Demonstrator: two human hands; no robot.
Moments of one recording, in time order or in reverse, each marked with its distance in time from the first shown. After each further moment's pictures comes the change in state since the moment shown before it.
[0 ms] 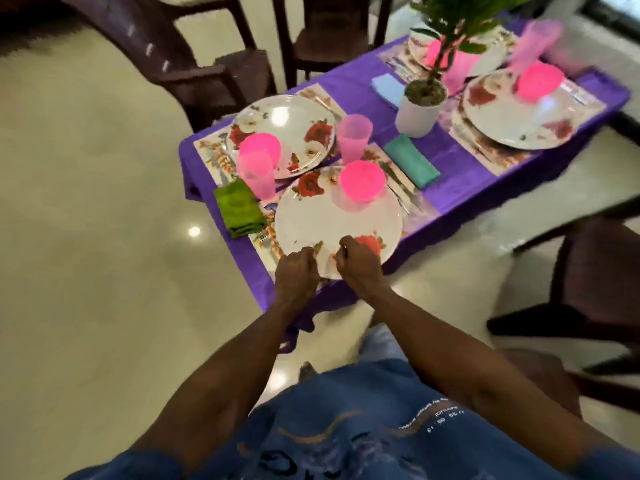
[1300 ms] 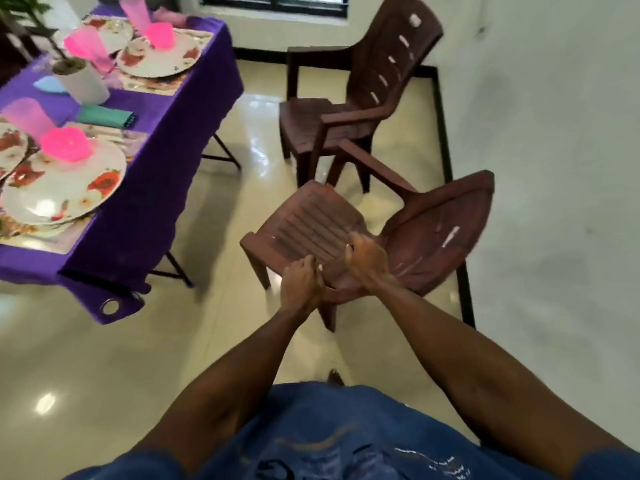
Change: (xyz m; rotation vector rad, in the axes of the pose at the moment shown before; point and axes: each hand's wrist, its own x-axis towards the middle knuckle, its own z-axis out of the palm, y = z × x) left_hand -0.540 0.223 0.029 -0.157 -0.524 0.725; right_hand -0.654 0.173 -0.117 -0.049 0.459 0.733
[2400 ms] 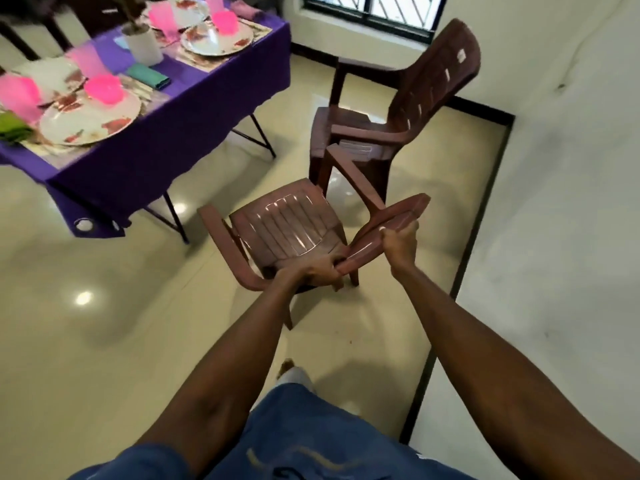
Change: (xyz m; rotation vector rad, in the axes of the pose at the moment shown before) left_hand 0.094 0.256 0.091 -0.155 -0.662 -0.392; right_hand 0.125 0.223 -0.164 0.731 -0.103 0.342
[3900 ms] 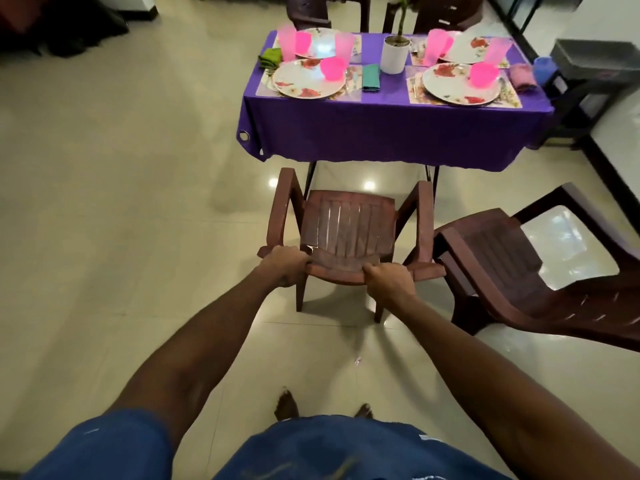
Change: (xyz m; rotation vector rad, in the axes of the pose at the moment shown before) left_hand 0.132 0.109 -0.084 0.079 0.626 -0.760; right_hand 0.307 -0.129 0.060 -1.197 -1.055 -1.794
